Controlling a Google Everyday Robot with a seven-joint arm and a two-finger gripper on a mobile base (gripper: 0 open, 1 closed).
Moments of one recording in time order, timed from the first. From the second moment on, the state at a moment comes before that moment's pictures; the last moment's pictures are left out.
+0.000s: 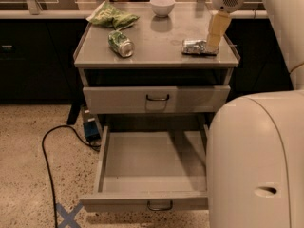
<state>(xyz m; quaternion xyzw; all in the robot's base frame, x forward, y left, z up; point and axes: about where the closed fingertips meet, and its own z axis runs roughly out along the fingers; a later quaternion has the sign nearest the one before) 0.739 -0.193 0.955 -0.63 0.74 -0.10 0.20</state>
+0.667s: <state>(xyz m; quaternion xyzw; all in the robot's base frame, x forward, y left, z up) 0.769 -0.191 0.942 -0.63 0.74 -0.12 0.21</state>
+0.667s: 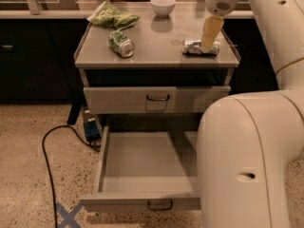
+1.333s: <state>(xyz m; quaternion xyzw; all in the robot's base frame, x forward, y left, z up) 0.835 -0.185 0.897 -0.60 0.75 -0.15 0.24</state>
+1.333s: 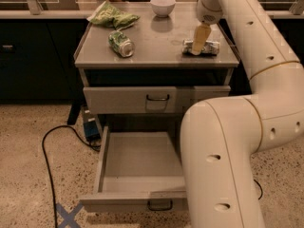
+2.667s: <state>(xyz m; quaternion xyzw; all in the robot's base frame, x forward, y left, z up) 0.835 -0.195 0.846 -0.57 0.79 -0.13 0.19</state>
